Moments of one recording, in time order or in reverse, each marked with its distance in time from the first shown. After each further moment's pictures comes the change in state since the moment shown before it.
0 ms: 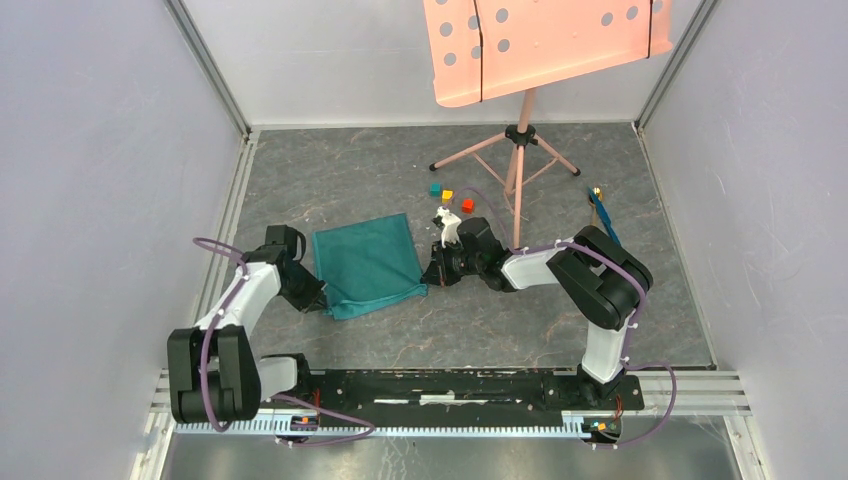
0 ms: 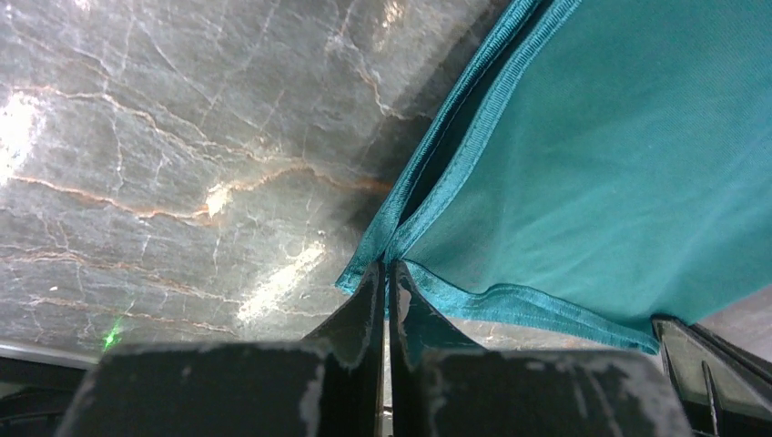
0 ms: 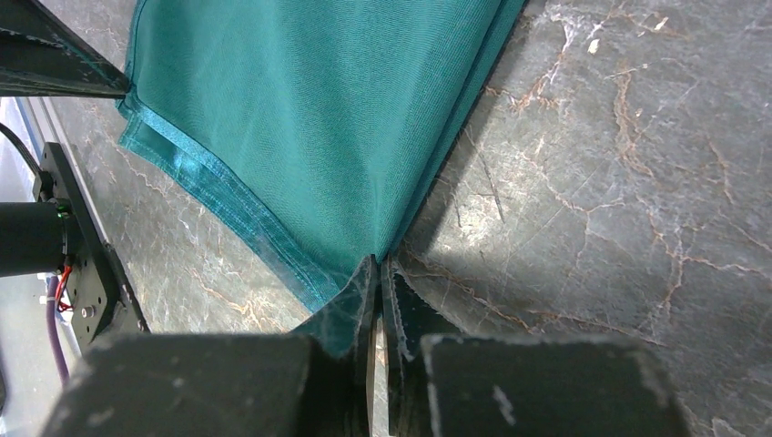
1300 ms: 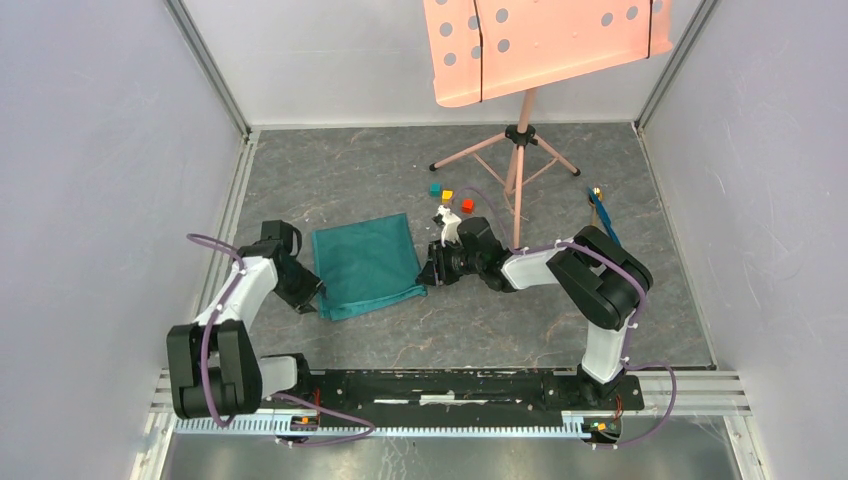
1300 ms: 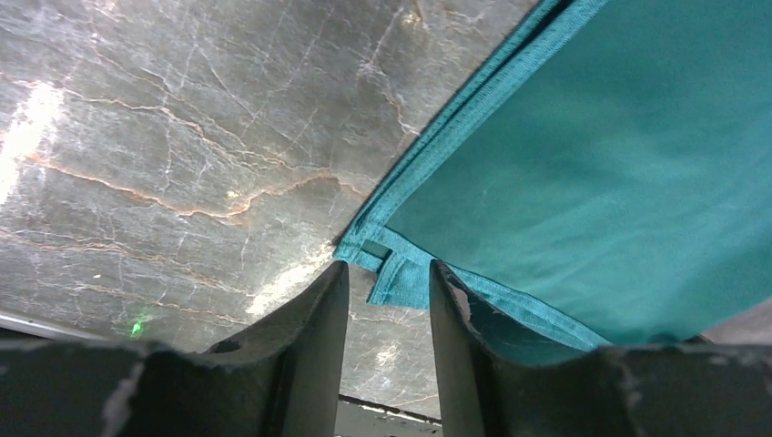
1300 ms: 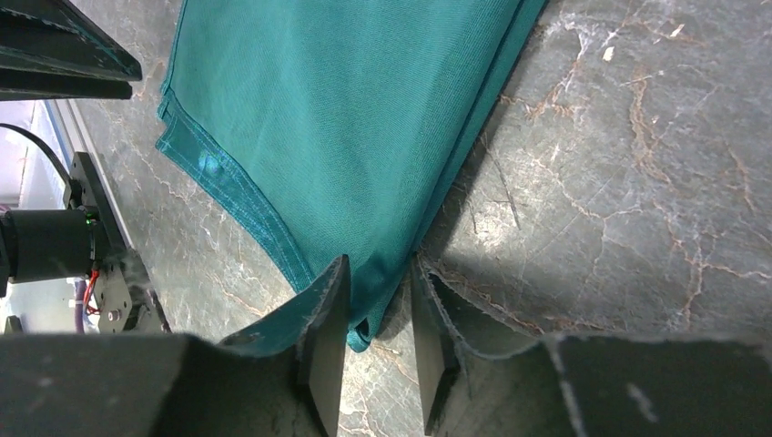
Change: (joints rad) left arm 0.024 -0.030 0.048 -0.060 -0.050 0.015; right arm 0.000 0.000 0.000 0.026 -0.015 0.045
